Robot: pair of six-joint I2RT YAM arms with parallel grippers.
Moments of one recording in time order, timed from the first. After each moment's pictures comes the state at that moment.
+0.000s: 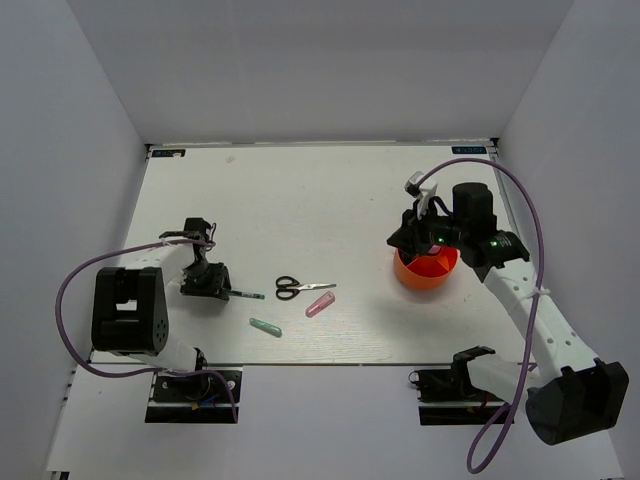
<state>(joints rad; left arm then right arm) -0.03 1.53 0.80 -0.79 -0.05 -1.49 0.30 1.06 0.96 -0.50 -0.64 -0.19</state>
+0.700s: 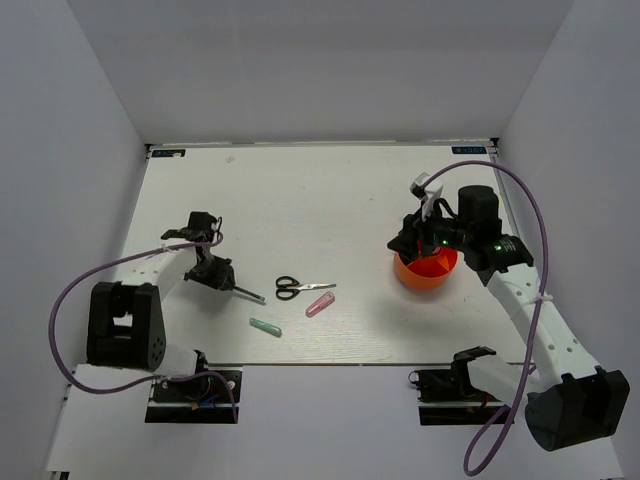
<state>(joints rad) -0.07 1.46 0.79 -0.77 -0.02 -1.31 0.27 1.03 0.95 -0.50 -0.65 -0.19</state>
